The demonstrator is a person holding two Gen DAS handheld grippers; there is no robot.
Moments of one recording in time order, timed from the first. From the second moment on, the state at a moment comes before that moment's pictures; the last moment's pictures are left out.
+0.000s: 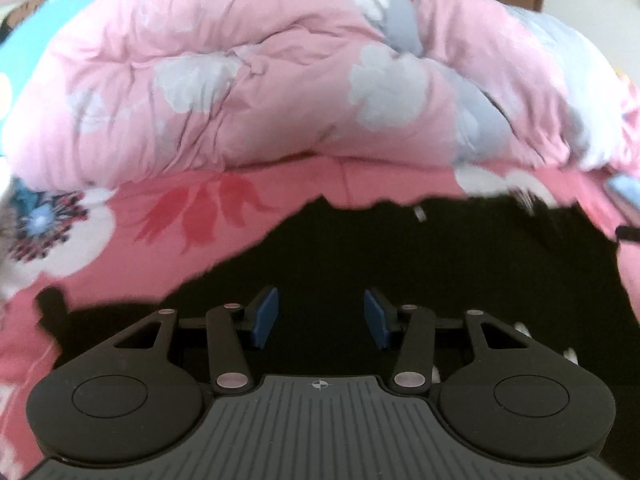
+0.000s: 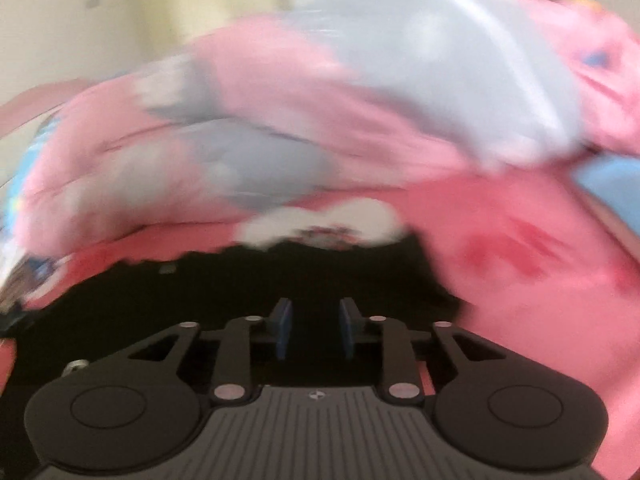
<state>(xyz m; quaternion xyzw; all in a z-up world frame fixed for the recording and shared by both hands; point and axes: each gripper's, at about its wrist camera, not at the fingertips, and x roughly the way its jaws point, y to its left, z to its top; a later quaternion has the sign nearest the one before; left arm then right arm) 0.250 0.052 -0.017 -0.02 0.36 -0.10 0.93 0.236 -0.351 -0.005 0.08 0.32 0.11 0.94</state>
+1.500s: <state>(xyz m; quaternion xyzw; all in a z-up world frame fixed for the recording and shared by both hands) 0.321 -0.003 -0.059 0.13 0.23 -0.01 0.96 0.395 -0.214 -0.051 -0.05 0.31 0.17 0.93</state>
